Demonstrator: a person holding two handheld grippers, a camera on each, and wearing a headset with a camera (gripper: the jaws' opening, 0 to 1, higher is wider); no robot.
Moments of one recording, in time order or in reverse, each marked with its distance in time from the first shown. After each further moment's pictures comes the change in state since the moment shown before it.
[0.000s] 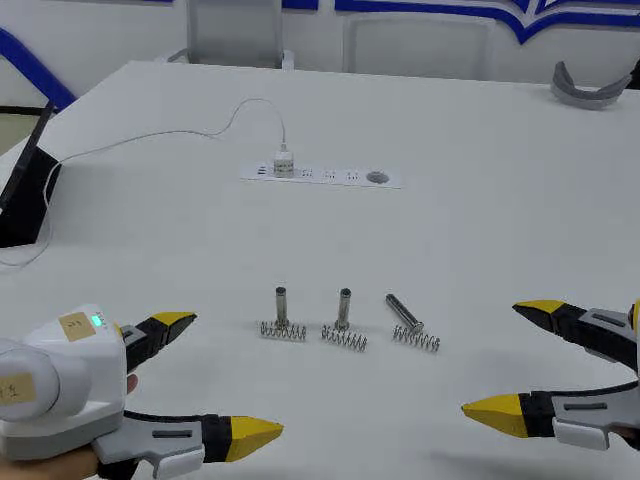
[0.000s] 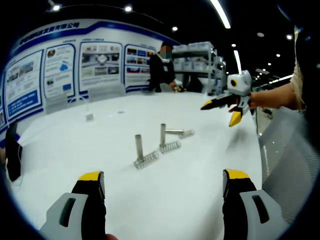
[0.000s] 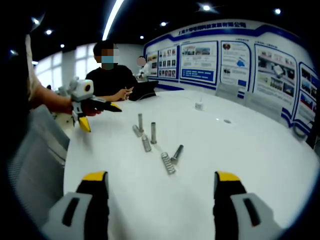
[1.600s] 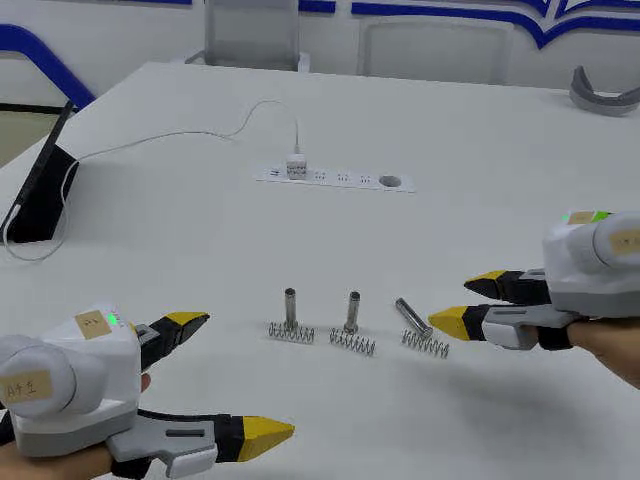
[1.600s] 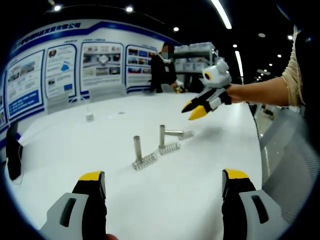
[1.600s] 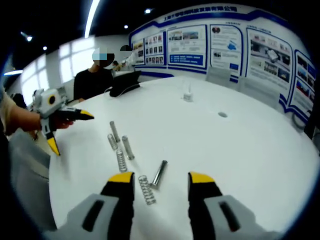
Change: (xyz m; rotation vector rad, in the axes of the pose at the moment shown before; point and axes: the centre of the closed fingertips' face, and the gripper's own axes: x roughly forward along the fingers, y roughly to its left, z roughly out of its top) left arm 0.003 -0.002 0.000 -0.004 -0.005 0.012; right arm 0.069 -0.043 0.027 0.097 0.141 -0.069
